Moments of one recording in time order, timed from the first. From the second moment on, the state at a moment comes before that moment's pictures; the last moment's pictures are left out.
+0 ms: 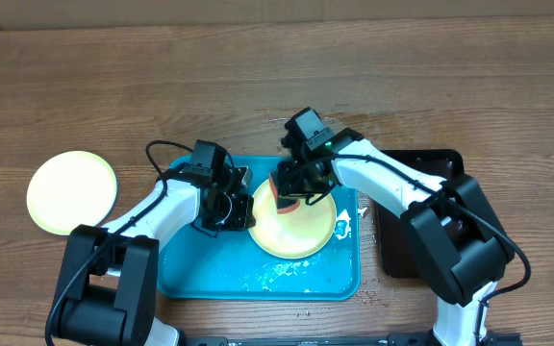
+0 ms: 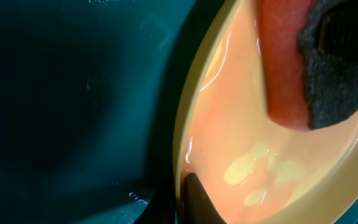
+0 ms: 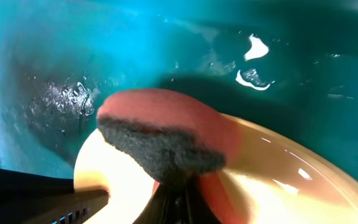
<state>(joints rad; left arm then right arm) -0.24 1.70 0.83 -0.59 0.44 -0.15 0.60 2.01 1.33 -0.62 -0.38 0.49</state>
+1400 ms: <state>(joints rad) -0.27 1.70 0.83 -0.55 0.46 -0.15 0.43 1.74 1.49 -1.19 -0.16 0.42</state>
